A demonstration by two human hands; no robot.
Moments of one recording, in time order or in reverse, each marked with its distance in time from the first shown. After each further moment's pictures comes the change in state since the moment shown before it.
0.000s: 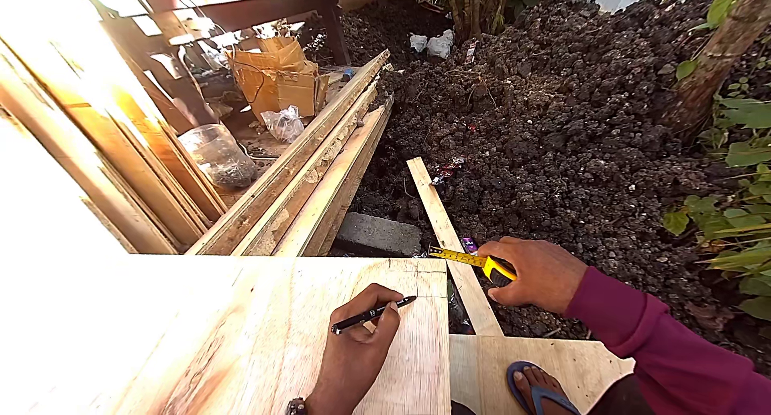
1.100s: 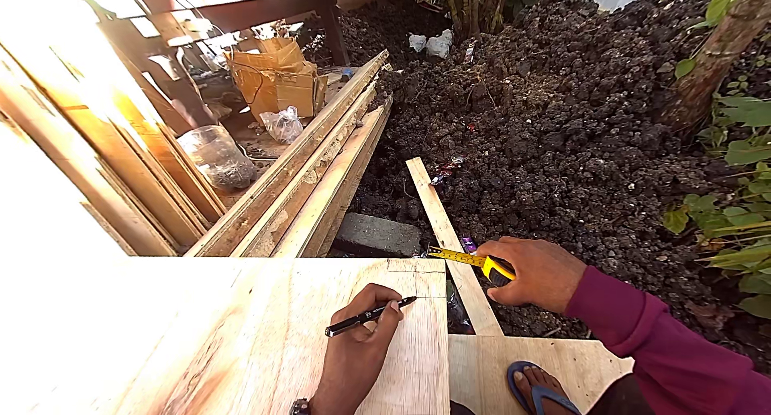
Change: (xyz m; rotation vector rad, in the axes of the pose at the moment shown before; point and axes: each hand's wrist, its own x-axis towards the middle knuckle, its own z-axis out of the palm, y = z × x) left_hand -0.002 -0.001 0.005 -0.041 0.019 -0.056; right_hand 0.001 0.002 0.000 0.002 -0.002 -0.013
